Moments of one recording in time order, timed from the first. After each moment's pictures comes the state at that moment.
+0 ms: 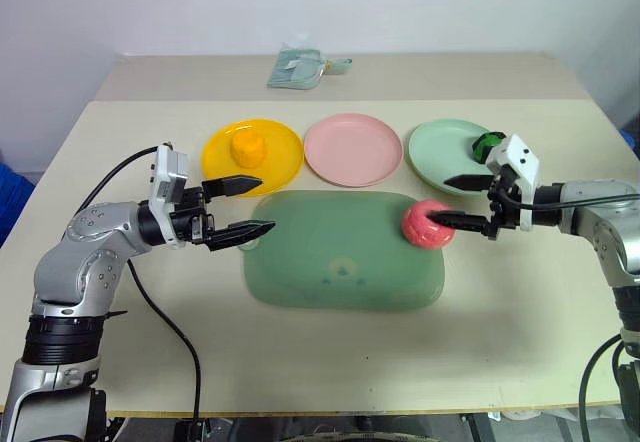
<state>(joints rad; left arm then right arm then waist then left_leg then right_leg) -0.35 0.69 0.14 -0.12 -0.69 0.47 -1.20 -0.47 -0.91 -0.04 0.00 0.42 0.67 1.11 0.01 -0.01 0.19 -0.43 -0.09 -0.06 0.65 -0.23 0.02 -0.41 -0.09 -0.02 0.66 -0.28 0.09</state>
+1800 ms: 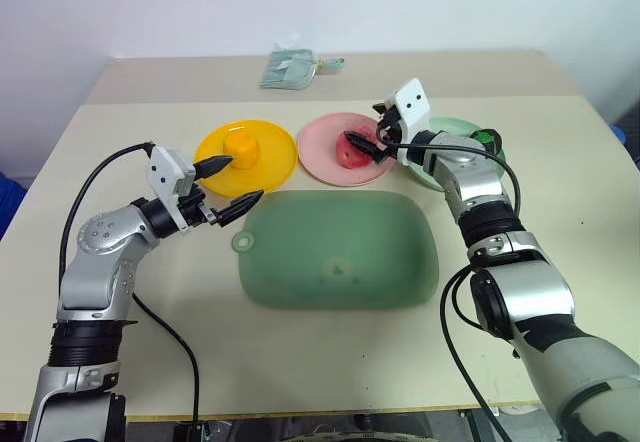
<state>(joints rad) -0.32 0.59 0.16 -0.05 -0.45 0.21 -0.88 -1.03 -0.32 0.00 0.83 0.17 0.06 0.73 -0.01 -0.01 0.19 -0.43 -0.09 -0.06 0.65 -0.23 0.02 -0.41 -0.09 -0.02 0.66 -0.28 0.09</state>
